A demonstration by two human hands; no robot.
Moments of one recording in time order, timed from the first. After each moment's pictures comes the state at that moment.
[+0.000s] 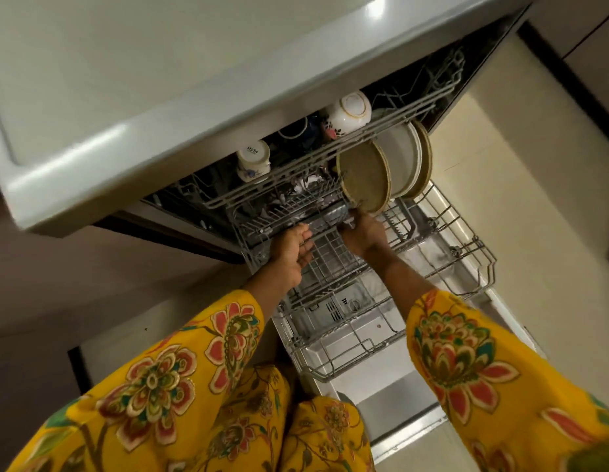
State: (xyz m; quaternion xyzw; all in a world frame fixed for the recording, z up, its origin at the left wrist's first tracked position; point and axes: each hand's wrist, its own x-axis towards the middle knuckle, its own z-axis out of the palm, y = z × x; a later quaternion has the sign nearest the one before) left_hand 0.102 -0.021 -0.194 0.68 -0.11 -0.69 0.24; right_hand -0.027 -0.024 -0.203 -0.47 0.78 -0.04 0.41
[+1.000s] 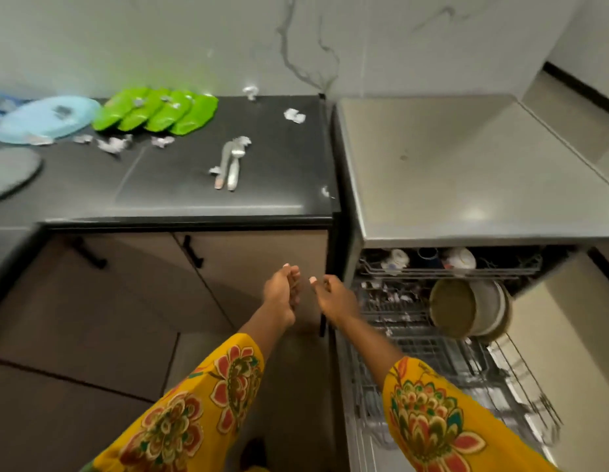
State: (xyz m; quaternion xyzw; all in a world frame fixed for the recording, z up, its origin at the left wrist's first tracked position) left_hand 0.353 0.139 0.032 0.62 -0.03 -0.56 0.56; right_hand 0.248 0.115 0.025 -0.63 0.61 -0.12 0.47
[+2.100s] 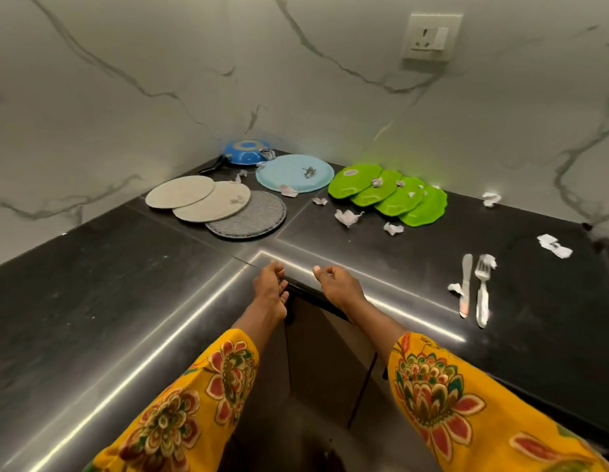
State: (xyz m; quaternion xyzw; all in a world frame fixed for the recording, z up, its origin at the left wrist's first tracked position) left_hand 0.790 0.185 0.104 0.58 0.10 -0.32 0.74; right_hand 0.705 0.090 0.105 -0.79 0.39 -0.07 0.47
